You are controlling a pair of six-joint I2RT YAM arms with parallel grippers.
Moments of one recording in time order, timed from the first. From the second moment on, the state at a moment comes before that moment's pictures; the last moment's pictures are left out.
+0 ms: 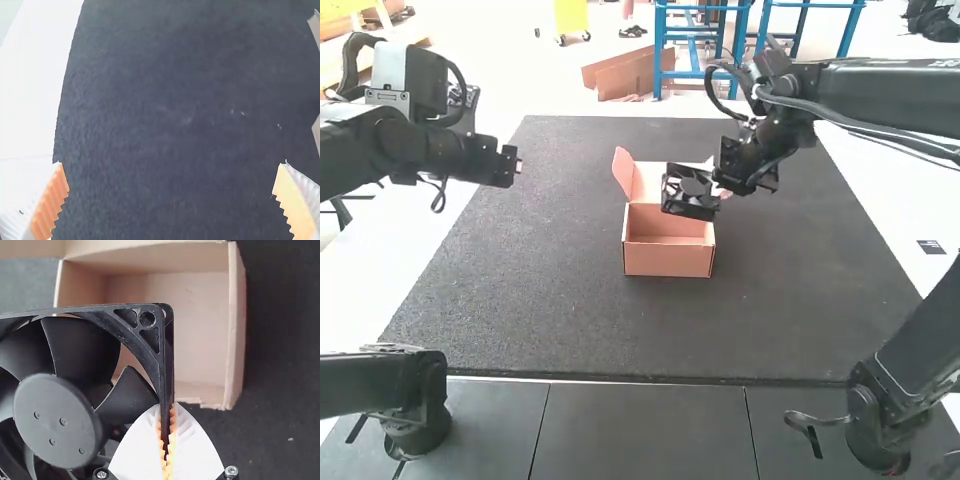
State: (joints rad) left arm -0.12 0.93 0.87 -0.52 -0.11 0.06; right arm 0.46 1.54 1.28 -0.79 -0.18 0.45
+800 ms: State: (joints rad) left arm -0.12 0.91 0.87 -0.57 -0.11 0.06; right arm 0.54 1.91 1.44 -0.70 -0.11 0.43
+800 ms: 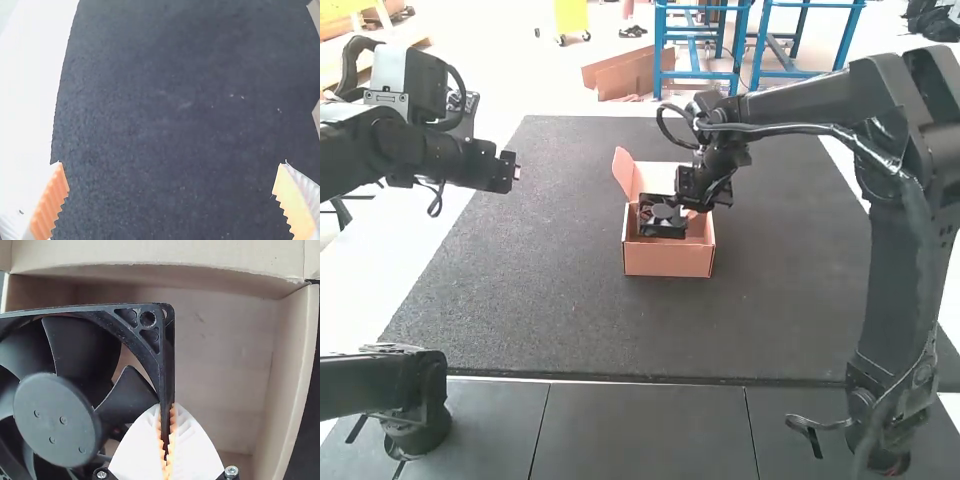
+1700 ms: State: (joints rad) left arm -0.21 1.20 1.01 -0.39 -0.10 0.06; right arm 0.45 1.83 1.61 -0.69 -0.11 0.34
